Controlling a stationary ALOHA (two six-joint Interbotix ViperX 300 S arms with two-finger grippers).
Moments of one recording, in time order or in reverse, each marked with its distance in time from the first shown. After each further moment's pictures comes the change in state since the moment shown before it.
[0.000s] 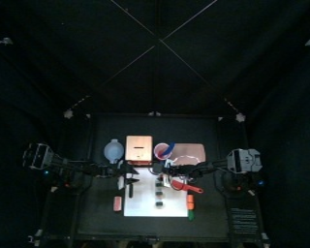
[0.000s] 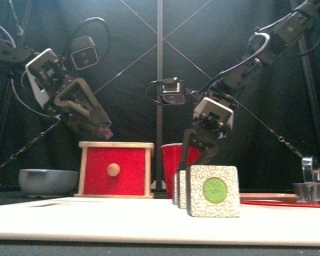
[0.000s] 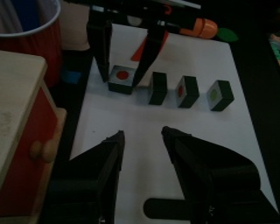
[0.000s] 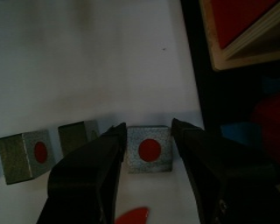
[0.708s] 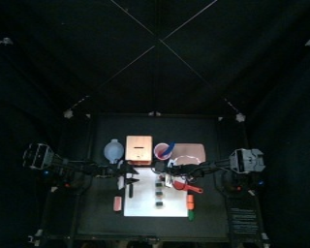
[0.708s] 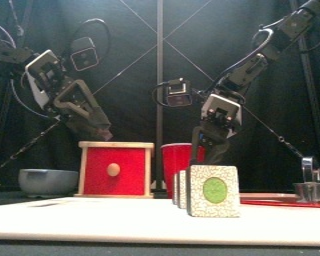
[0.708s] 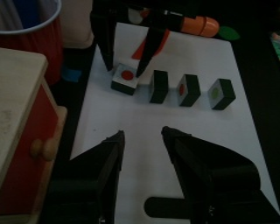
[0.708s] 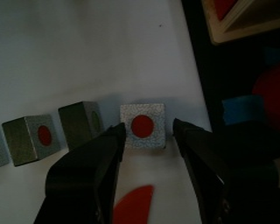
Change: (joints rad) left arm 0.002 0.006 0.000 0.000 0.000 0.000; right arm 0.002 -0.021 0.029 0.071 0.025 -0.002
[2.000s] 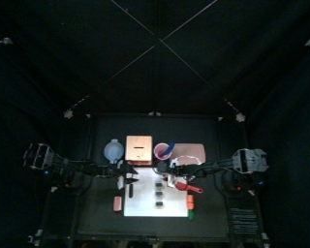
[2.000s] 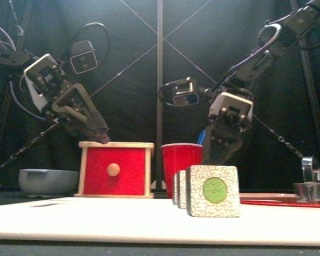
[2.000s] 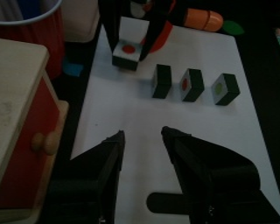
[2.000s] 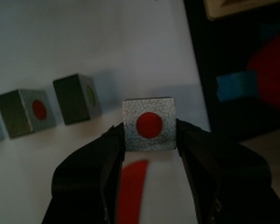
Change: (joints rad) left arm 0.005 0.008 0.009 0.000 0.000 0.000; right arm -0.006 -0.089 0.044 -0.021 0.100 0.002
